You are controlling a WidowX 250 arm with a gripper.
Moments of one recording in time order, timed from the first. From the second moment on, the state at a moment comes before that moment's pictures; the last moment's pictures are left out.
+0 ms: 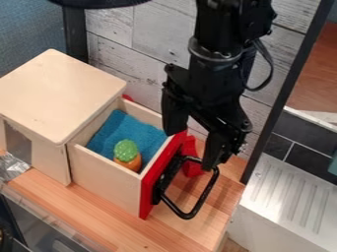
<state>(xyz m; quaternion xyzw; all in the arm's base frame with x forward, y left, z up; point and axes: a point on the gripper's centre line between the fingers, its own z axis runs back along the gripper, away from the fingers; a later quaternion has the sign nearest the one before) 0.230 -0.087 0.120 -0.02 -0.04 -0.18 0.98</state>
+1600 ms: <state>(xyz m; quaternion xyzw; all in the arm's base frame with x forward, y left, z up) 0.249 0.024 0.061 0.03 -0.03 -0.22 0.97</state>
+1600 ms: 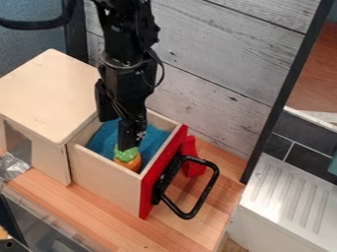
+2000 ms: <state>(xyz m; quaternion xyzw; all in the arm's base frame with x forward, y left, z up) 0.253 0.021 0.045 0.03 -0.02 -0.22 0.97</state>
